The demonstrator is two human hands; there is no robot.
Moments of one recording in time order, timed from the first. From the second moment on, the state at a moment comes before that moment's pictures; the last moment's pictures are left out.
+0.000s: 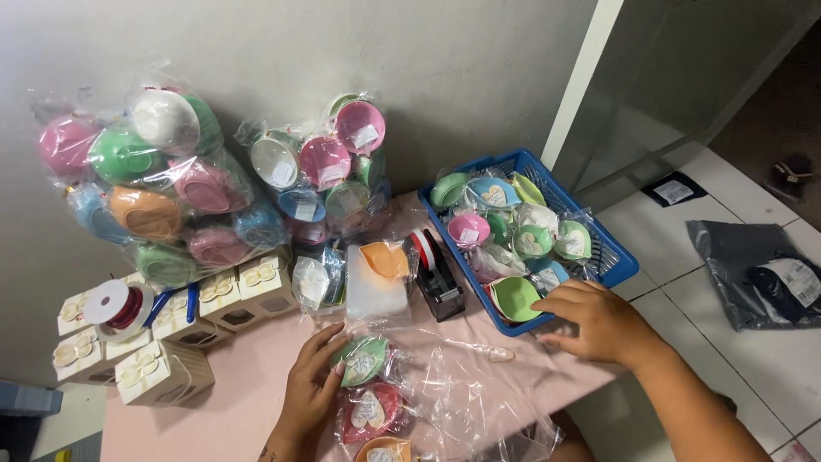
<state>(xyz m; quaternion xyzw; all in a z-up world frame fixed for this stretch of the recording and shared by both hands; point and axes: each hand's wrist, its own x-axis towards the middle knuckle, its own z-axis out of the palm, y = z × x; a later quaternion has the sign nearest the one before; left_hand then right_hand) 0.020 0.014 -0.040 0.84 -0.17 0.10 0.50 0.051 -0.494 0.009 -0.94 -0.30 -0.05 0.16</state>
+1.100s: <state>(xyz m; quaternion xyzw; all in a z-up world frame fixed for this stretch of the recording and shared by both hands) 0.019 0.018 -0.043 0.82 -0.25 0.16 0.48 -0.076 -0.434 0.081 -0.89 0.19 0.04 0.41</state>
